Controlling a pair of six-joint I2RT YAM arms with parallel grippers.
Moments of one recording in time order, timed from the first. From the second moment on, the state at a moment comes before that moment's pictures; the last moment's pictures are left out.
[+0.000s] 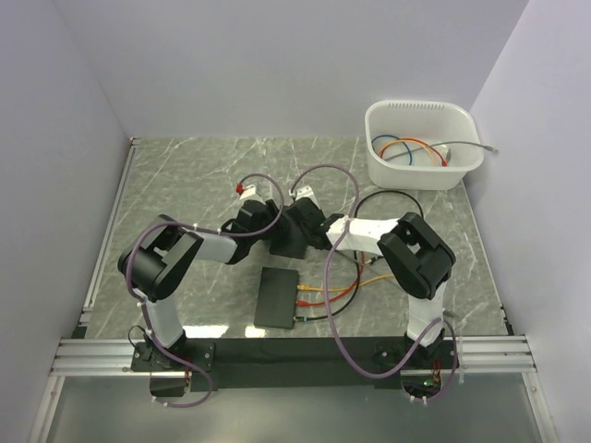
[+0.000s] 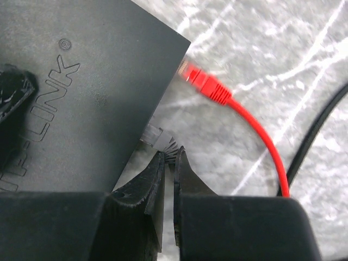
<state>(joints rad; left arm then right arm) -0.59 1.83 0.77 0.52 -0.10 -0.79 0.77 1.91 1.12 -0.17 0.49 0.19</state>
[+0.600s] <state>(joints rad) -0.68 1.75 0.70 0.48 -0.14 -0.86 0.86 1.87 1.07 -0.26 0.62 0.19</state>
